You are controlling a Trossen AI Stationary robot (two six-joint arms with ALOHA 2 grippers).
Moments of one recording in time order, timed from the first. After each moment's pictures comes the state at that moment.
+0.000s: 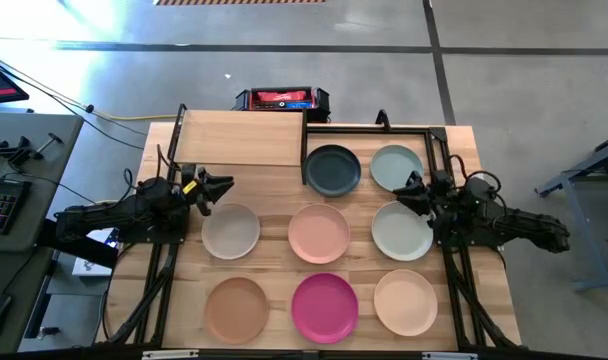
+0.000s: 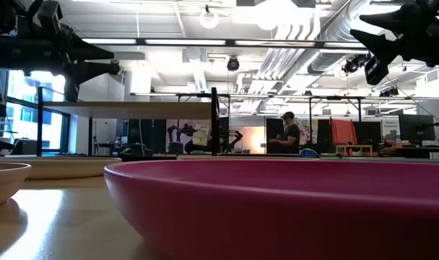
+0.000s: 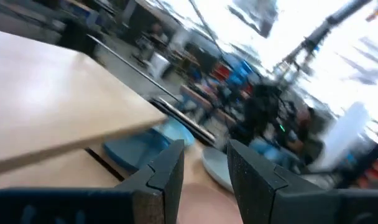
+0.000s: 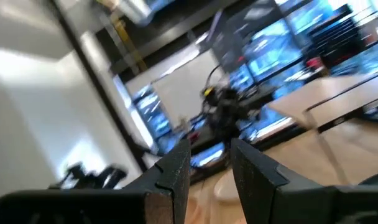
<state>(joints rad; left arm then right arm) 0.16 0.00 0.01 0.09 -0.23 -0.55 -0.25 0.01 0.01 0.31 -0.23 0.59</state>
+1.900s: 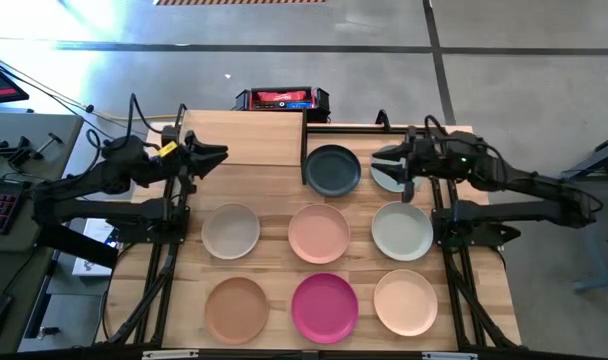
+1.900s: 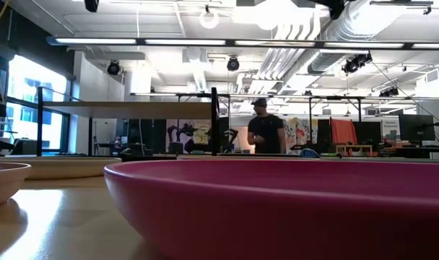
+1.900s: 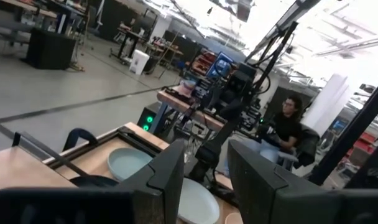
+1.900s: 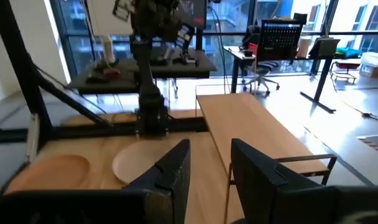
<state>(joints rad) 0.16 0.56 0.78 -0.15 -0.11 -0.44 -0.25 0.77 0.82 -0.13 -0.11 -0.04</state>
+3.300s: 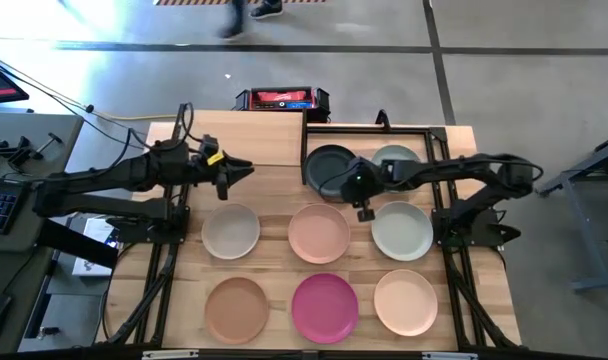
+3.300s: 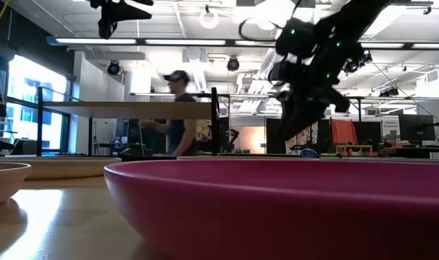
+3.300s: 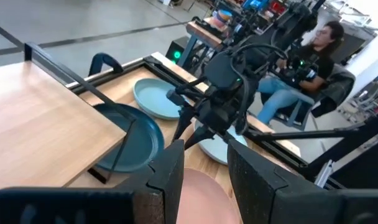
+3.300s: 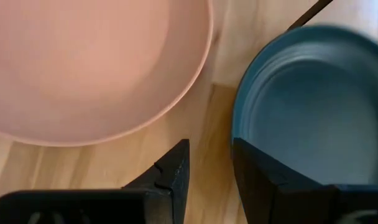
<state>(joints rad) 0.16 0.77 0.78 -0.26 -0.09 -0.50 -0.25 1.52 0.83 -0.31 -0.08 -0.51</state>
